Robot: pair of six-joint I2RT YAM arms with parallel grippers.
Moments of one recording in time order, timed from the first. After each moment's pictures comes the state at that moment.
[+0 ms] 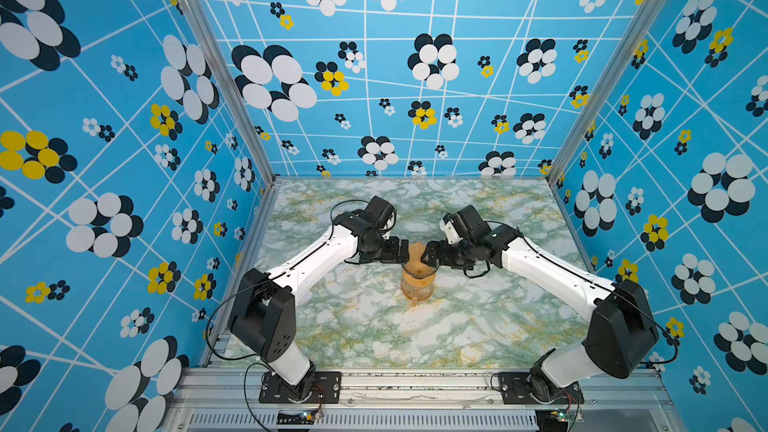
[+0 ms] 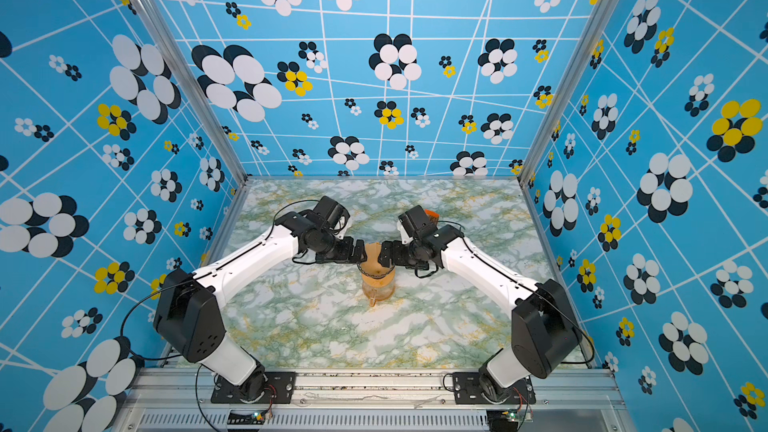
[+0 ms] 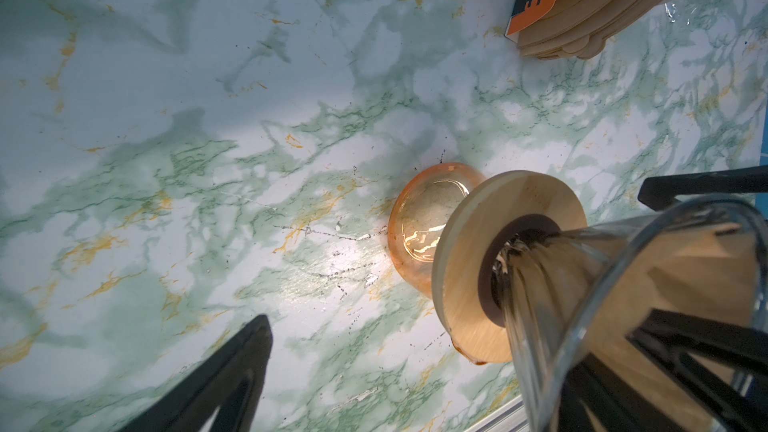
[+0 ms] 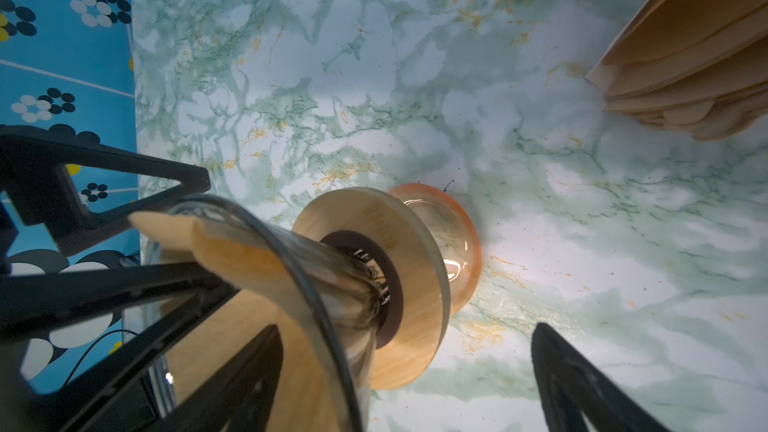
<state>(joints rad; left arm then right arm) -0.56 1.63 1.33 -0.85 0.24 -0.44 0.61 1.53 1.19 -0.67 -0.23 0.56</state>
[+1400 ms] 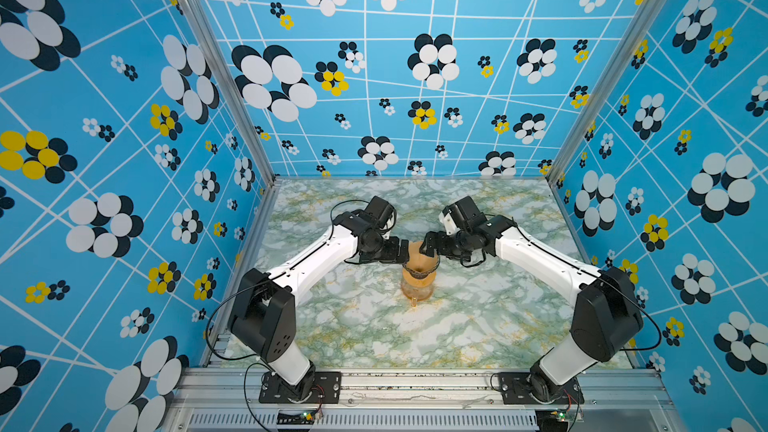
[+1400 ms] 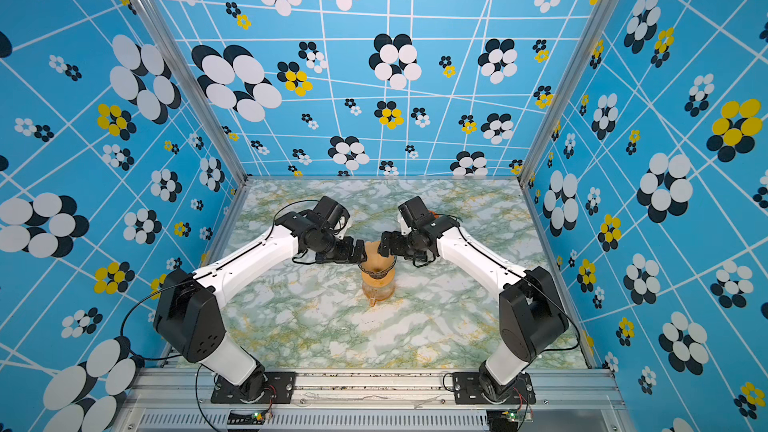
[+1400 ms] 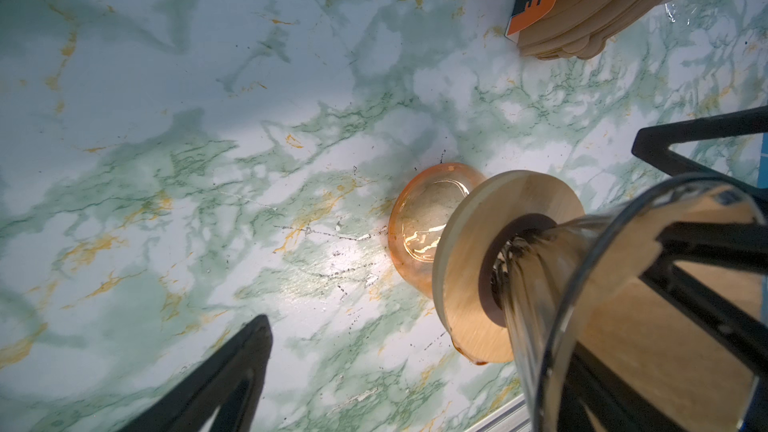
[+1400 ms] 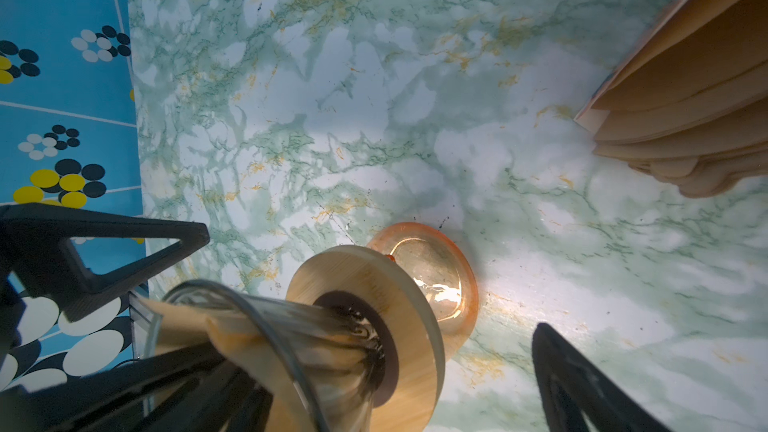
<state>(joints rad) -0.56 1.63 1.33 -0.85 0.24 -0.44 0.57 1.63 1.28 -0.68 -0.24 0.56</state>
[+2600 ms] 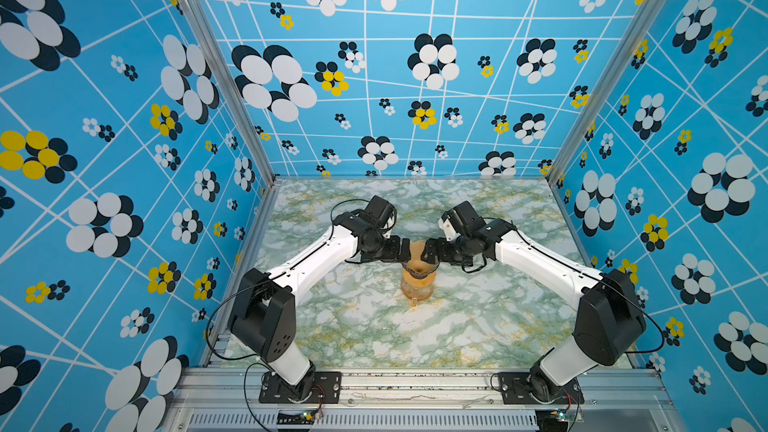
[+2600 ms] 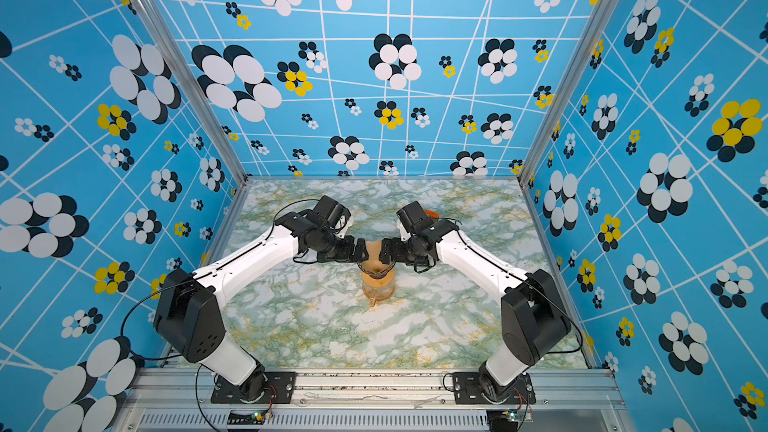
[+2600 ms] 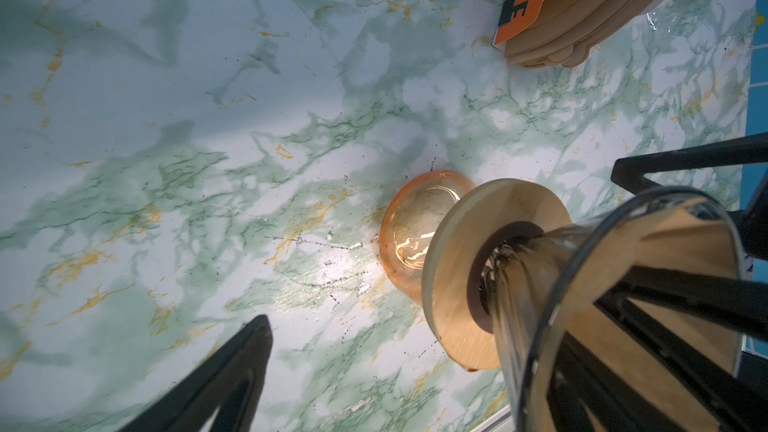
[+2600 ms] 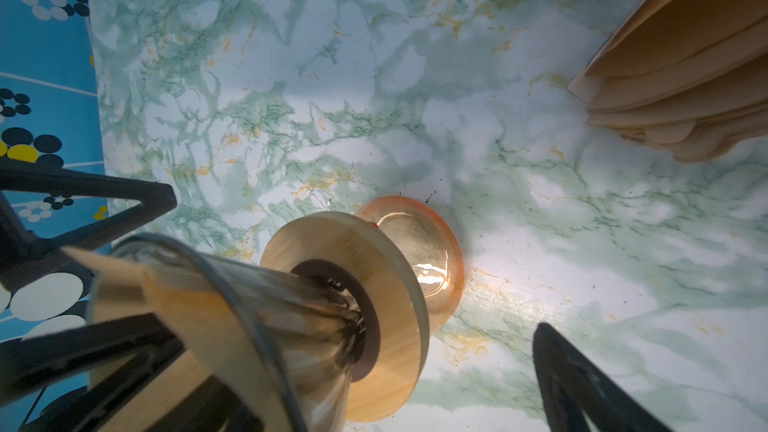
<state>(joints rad) -0.56 1.63 1.32 -0.82 0.25 -0.45 0.59 1.61 1.25 -0.73 -0.21 0.53</state>
